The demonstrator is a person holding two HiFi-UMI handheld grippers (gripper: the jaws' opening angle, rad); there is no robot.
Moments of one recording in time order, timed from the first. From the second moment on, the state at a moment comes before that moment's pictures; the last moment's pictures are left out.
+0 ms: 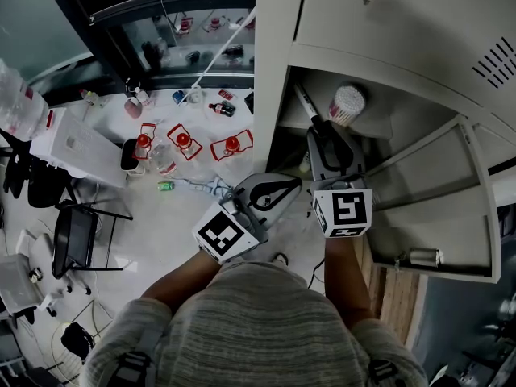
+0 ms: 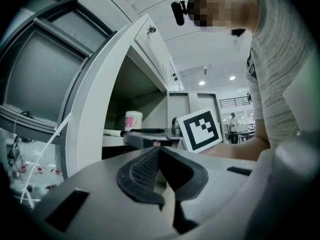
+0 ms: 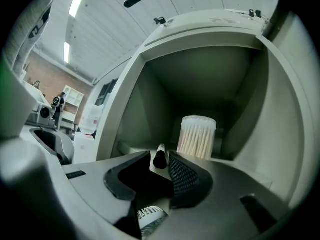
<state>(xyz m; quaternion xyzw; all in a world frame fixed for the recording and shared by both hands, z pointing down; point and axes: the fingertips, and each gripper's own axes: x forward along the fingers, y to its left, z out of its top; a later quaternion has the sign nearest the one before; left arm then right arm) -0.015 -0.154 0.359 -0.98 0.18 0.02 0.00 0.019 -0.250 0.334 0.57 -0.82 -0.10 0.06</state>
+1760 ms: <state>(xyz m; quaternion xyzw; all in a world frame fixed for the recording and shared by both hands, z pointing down) -0.001 -0.162 0.361 -0.98 0.20 0.02 0.00 0.030 -0.231 0.345 0.57 -0.81 -0.05 0.06</state>
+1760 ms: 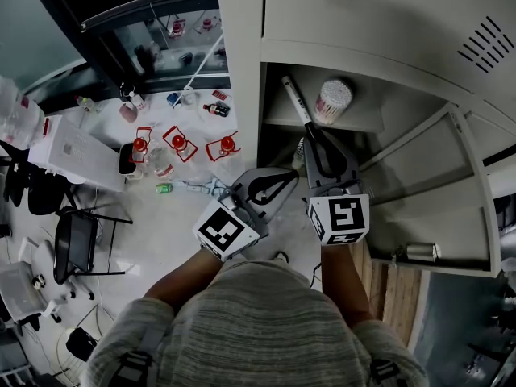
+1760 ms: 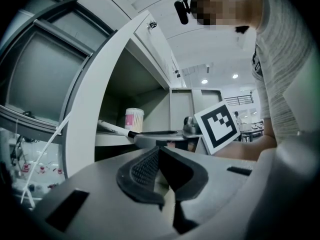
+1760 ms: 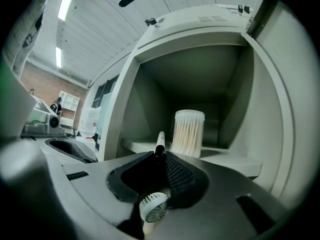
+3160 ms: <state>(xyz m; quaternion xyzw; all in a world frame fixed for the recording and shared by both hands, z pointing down) -0.007 -0.167 0.362 -0.98 0.21 0.02 0.00 0.030 -0.227 0.329 0.54 -0.83 0.01 -0.11</state>
